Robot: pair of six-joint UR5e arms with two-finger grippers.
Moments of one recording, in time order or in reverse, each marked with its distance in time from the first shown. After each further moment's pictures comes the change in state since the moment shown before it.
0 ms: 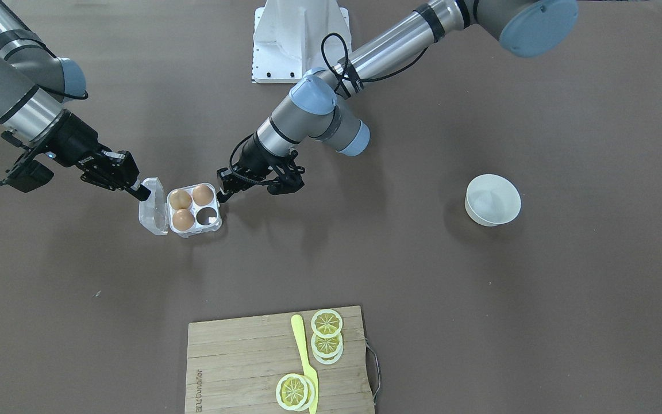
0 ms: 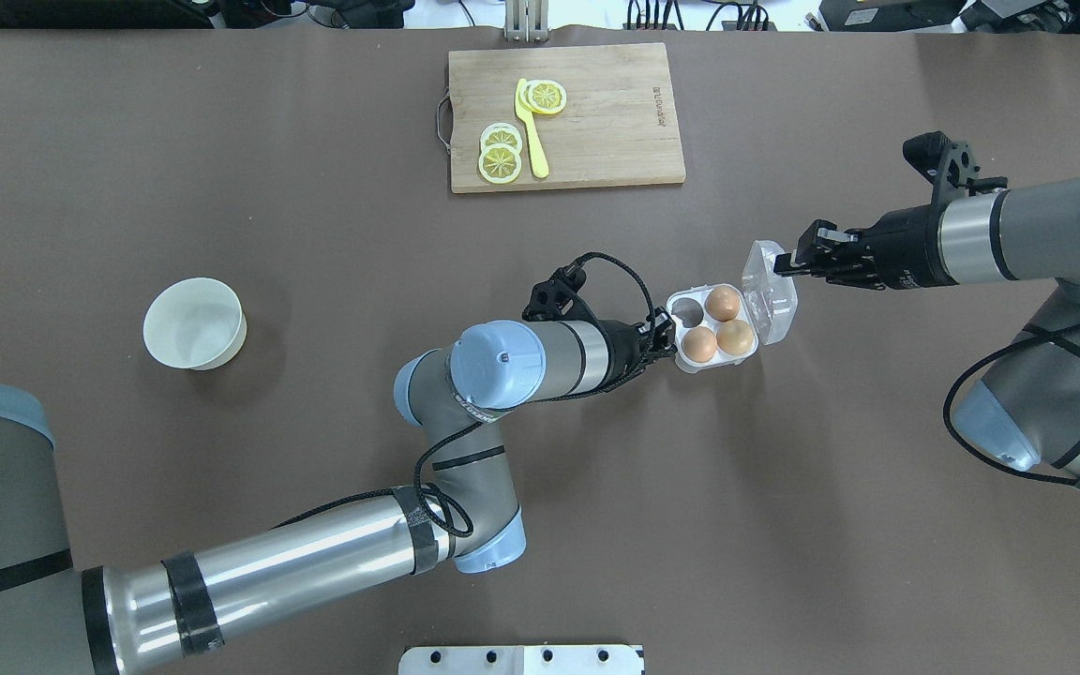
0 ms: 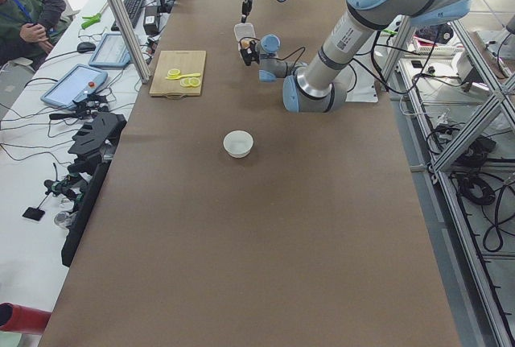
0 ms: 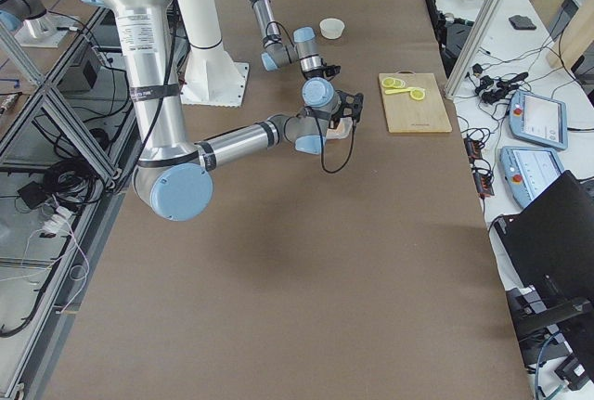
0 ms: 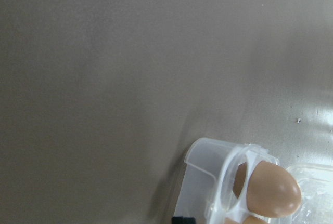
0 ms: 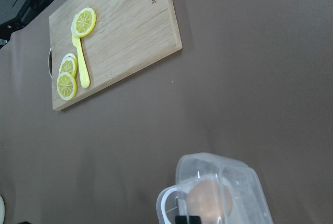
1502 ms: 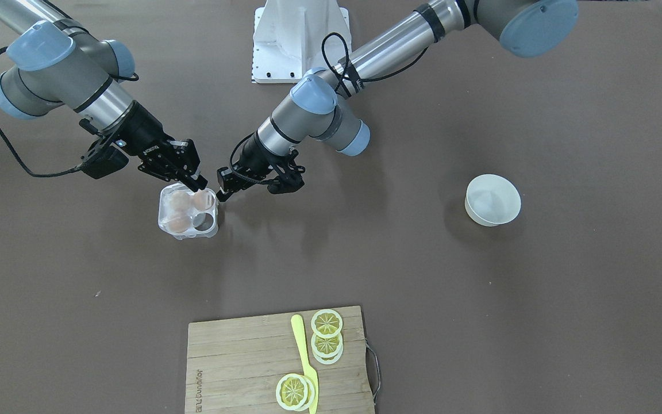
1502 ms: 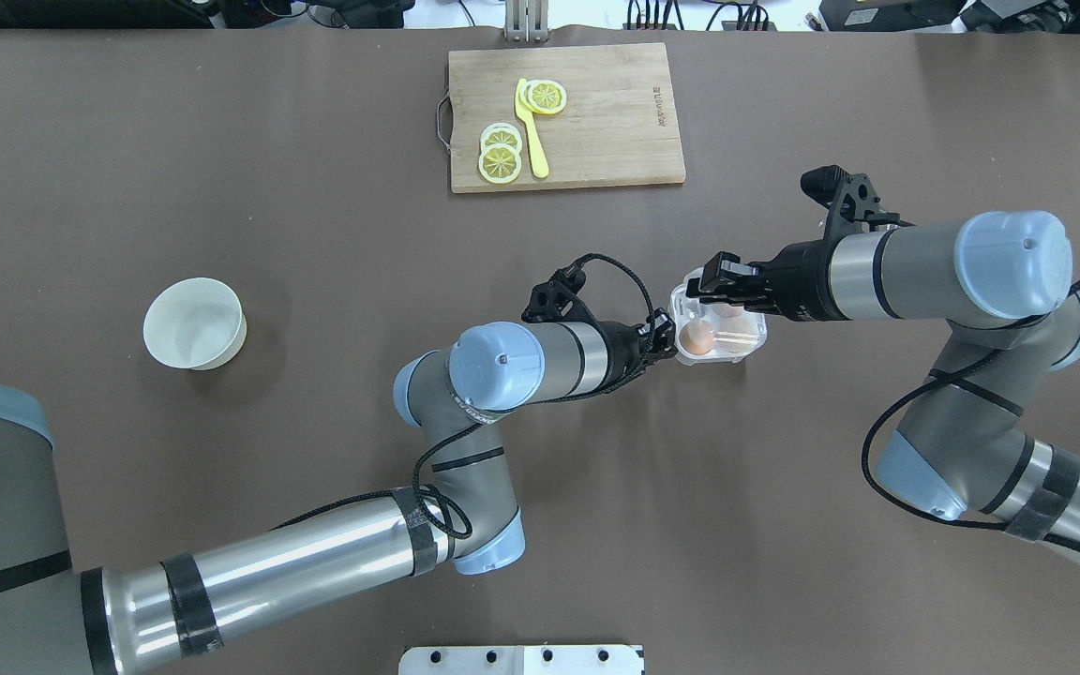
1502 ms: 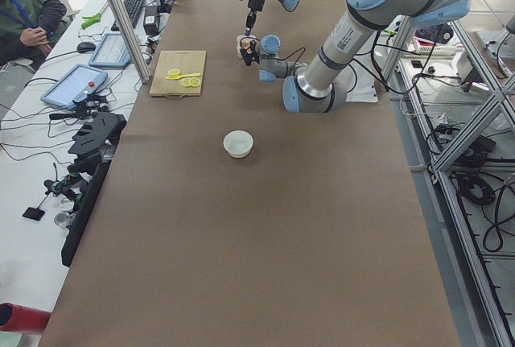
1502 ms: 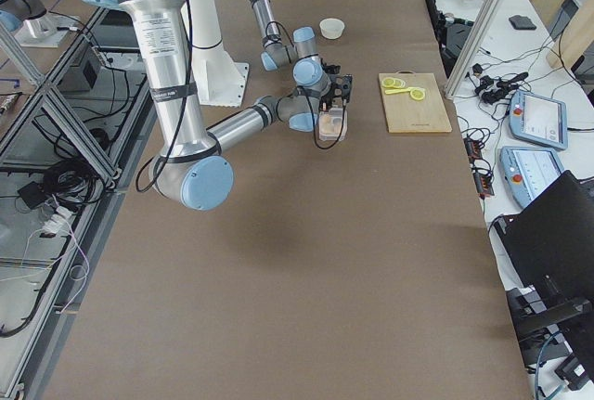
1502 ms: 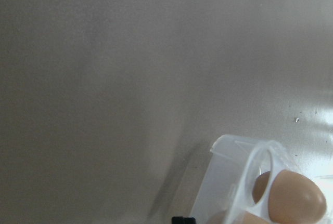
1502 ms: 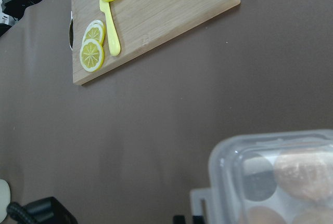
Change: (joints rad) left arm 0.002 0.003 -0.003 -0.005 0.000 0.000; right arm -0.147 0.083 0.052 -0.128 -0.163 0.000
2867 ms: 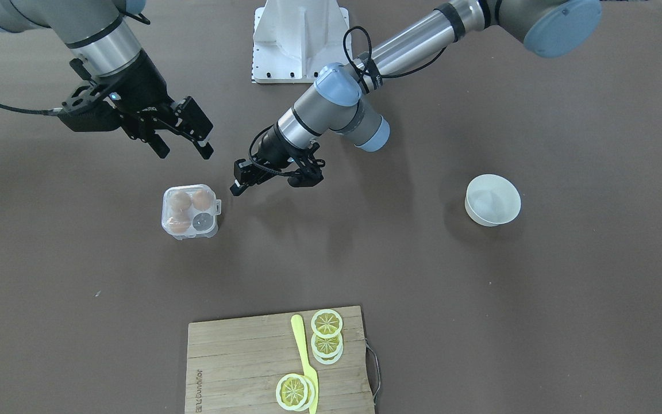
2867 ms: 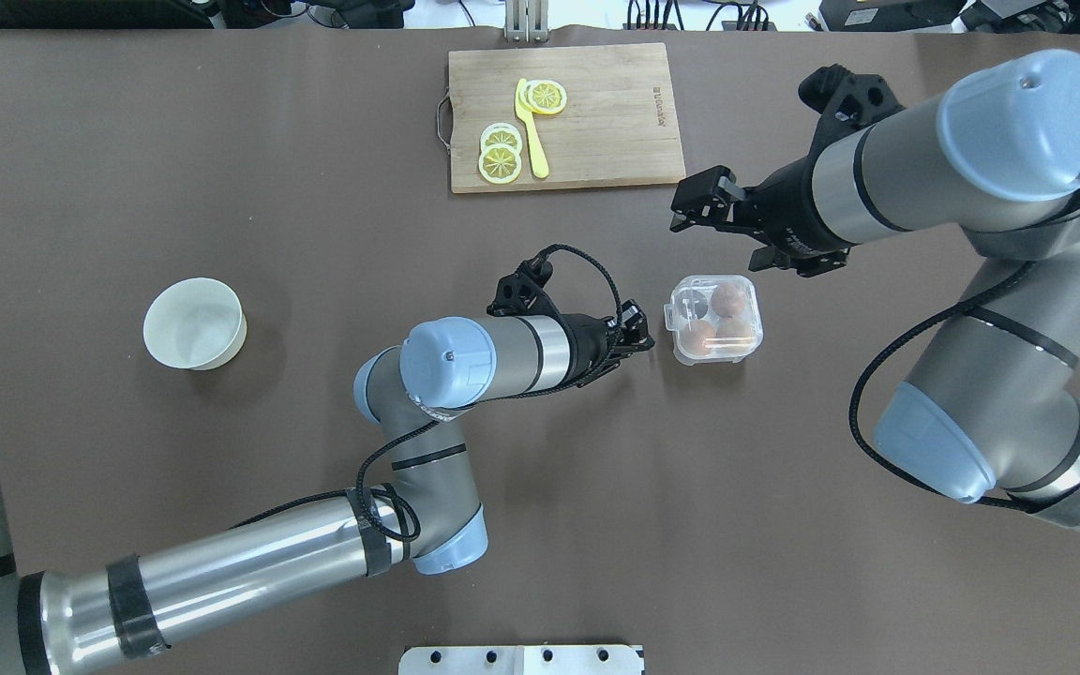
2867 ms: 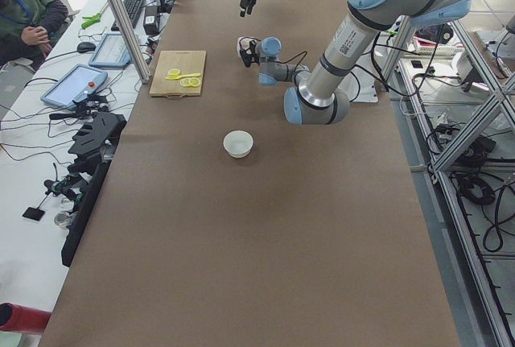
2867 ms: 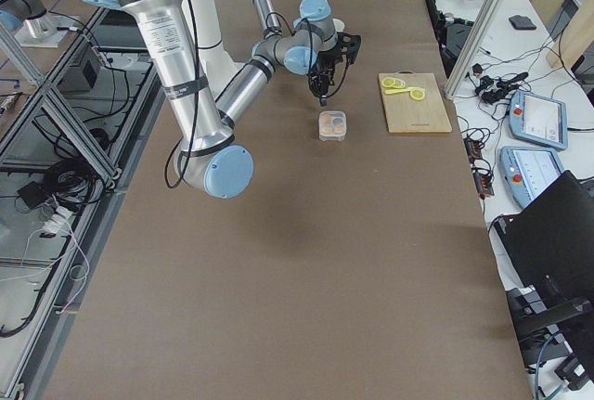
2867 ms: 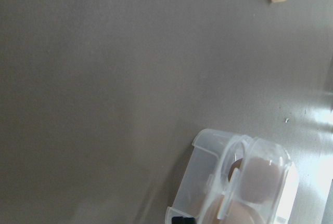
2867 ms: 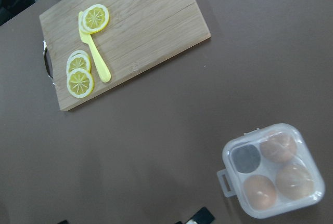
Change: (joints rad) left arm -0.028 0.133 -0.212 0.041 -0.021 0.008; right arm 0.090 0.149 0.321 -0.806 0.039 -0.023
